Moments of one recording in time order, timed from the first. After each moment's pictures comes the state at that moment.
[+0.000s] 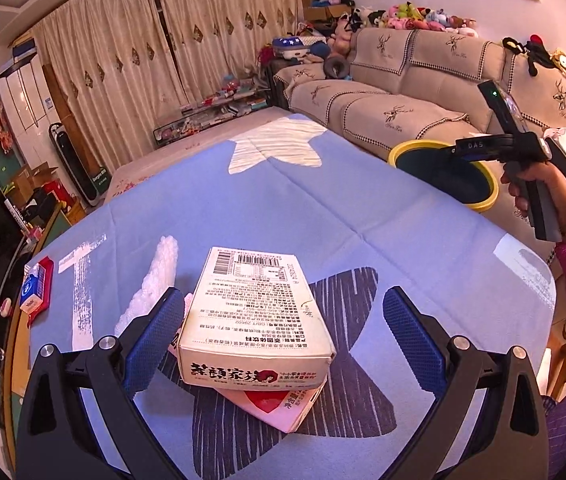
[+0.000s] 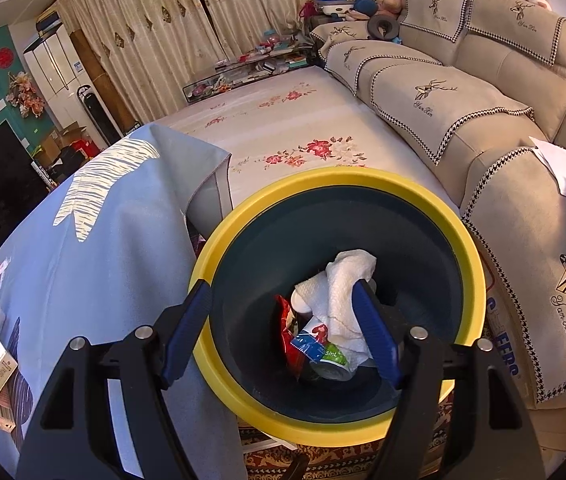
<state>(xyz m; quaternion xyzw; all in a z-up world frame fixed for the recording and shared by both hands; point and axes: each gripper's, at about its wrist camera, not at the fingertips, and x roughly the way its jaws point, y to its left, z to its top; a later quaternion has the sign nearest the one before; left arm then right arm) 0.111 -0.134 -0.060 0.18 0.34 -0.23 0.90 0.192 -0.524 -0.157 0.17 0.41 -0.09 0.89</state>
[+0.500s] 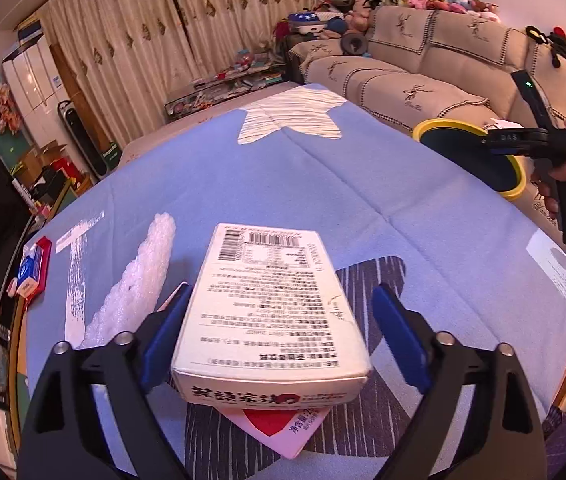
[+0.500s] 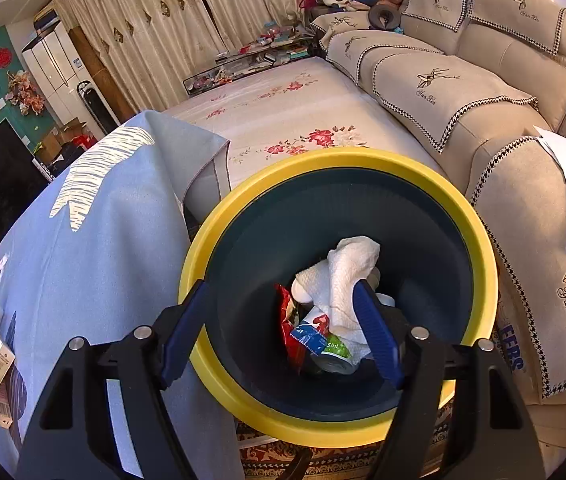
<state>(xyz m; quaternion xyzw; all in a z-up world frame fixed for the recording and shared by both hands) 0.138 -0.143 -0.084 0.18 0.38 -0.19 0.89 0.192 -0.525 -0.171 0.18 0.42 -0.08 0.89</state>
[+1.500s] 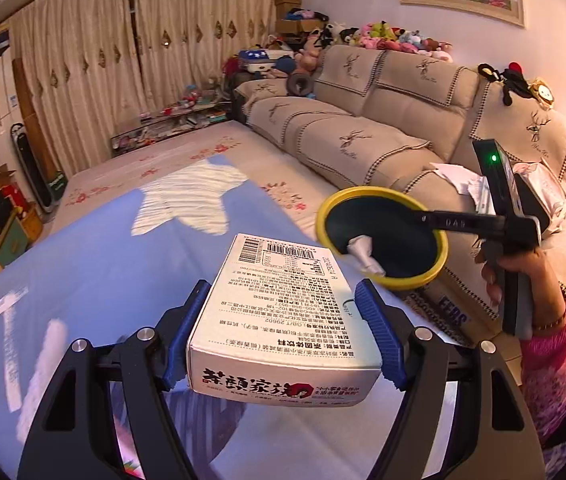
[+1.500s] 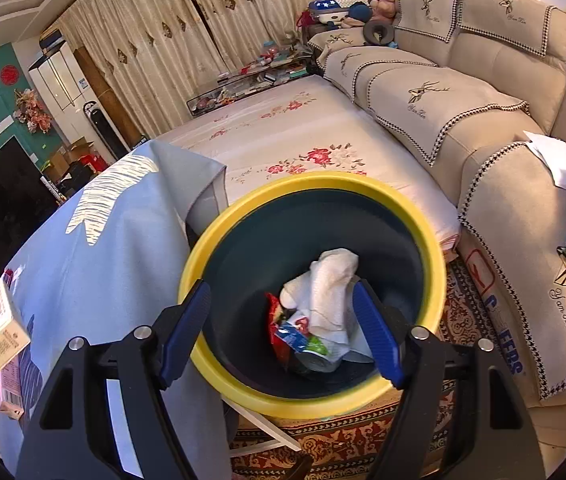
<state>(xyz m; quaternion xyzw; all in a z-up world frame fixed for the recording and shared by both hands) 0.141 -0.261 -0.030 0.12 0.33 -0.31 0.88 0.150 -0.553 -0.144 0.19 0.38 -0.09 0.90</state>
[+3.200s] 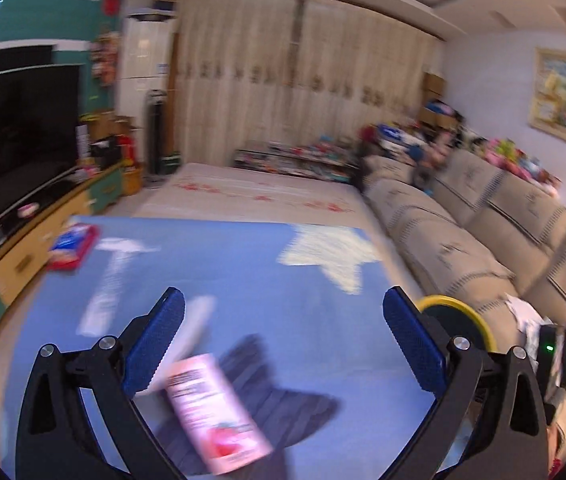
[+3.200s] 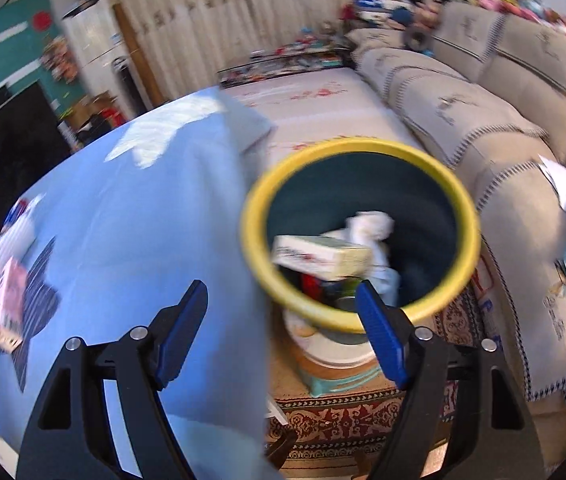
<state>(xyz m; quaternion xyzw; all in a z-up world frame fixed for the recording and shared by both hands) 0.114 -0.098 0.013 -0.06 0.26 -0.06 0.96 0.120 -0.442 -0.138 0.10 0.42 0.00 0.90</state>
